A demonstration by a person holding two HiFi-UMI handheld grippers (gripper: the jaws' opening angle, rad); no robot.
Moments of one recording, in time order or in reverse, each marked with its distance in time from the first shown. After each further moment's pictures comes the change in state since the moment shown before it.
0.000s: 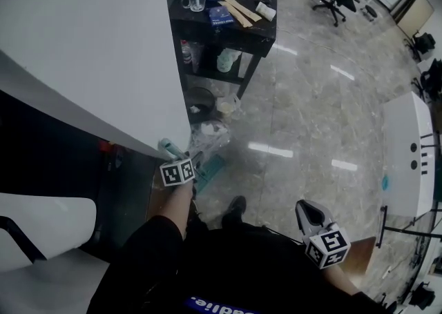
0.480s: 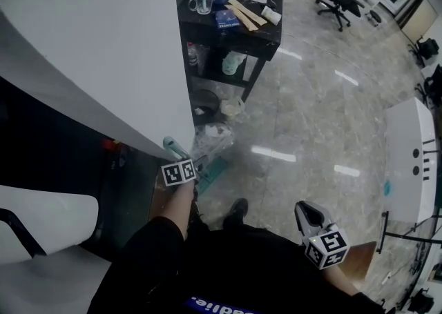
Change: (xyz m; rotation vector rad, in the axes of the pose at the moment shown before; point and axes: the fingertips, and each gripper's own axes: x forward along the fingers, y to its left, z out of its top) left arm -0.007 0.013 -0.012 -0.068 0.041 0.037; right arm 0.003 0.006 0.002 0.000 -0.007 0.028
